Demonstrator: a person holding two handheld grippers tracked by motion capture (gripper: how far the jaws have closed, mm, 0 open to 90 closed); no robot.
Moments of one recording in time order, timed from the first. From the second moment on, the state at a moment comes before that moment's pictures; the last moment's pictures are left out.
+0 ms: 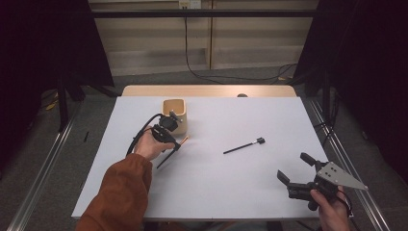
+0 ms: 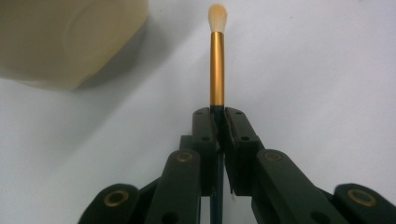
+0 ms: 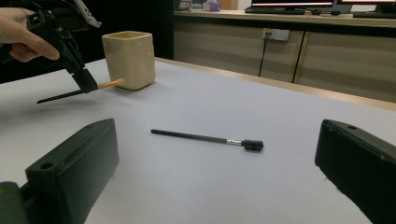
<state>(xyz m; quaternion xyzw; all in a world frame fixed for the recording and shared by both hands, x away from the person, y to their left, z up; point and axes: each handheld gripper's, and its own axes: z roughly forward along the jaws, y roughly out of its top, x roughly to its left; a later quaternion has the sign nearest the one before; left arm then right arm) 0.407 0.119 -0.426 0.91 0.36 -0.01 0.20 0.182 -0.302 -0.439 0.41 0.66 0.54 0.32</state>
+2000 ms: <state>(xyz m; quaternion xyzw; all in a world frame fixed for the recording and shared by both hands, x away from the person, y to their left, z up) 0.362 0.169 -0.389 0.76 0.32 0.13 0.55 0.183 -0.302 -0.439 0.40 0.66 0.54 0.31</state>
